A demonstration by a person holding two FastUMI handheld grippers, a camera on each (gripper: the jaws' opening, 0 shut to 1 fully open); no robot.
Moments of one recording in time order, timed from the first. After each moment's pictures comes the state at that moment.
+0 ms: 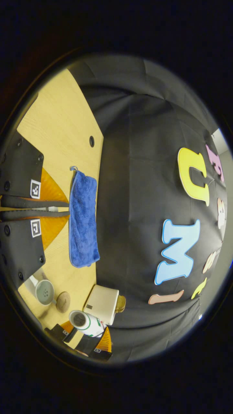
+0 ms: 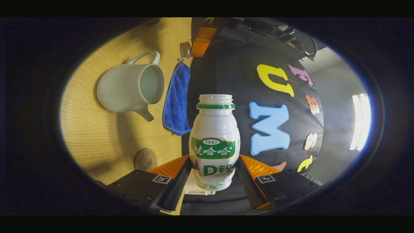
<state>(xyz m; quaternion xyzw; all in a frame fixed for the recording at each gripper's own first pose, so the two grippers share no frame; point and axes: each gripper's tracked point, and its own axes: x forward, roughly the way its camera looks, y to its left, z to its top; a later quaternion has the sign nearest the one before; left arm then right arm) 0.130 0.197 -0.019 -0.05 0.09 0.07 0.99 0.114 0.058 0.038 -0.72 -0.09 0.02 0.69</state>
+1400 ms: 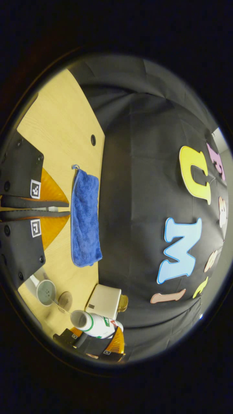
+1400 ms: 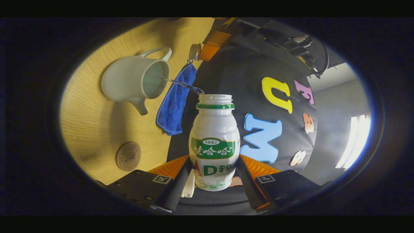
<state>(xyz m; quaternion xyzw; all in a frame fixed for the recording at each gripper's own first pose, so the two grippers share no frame) 0.129 0.194 -0.025 -0.05 0.10 0.07 0.99 0.111 0.072 0.061 -0.78 -0.13 0.02 0.62</state>
